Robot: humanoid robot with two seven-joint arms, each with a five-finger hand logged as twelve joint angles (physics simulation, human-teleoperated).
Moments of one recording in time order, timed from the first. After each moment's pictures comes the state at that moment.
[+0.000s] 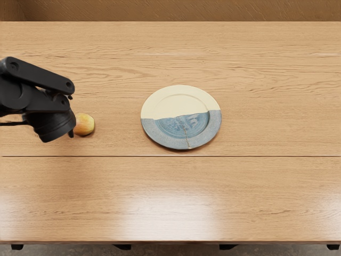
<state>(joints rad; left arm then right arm) -1.89 0.28 0.93 -1.53 -0.02 0.61 0.61 -0.10 0.00 -0.06 0.21 0.04 -0.04 0.15</state>
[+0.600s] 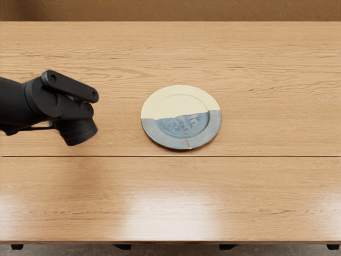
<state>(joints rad) -1.80 0.13 0.95 -1.37 -0.08 0.61 0.61 -0.10 0.00 -0.06 0.21 0.04 -0.04 0.15</state>
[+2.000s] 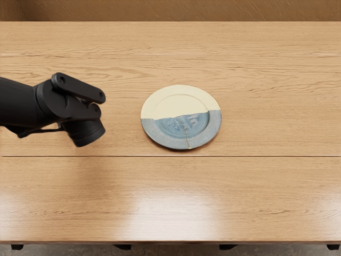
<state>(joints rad) -1.78 0.09 0.94 -1.33 -0.13 0.61 0.61 -0.10 0.00 -0.06 0.21 0.04 -0.04 0.15</state>
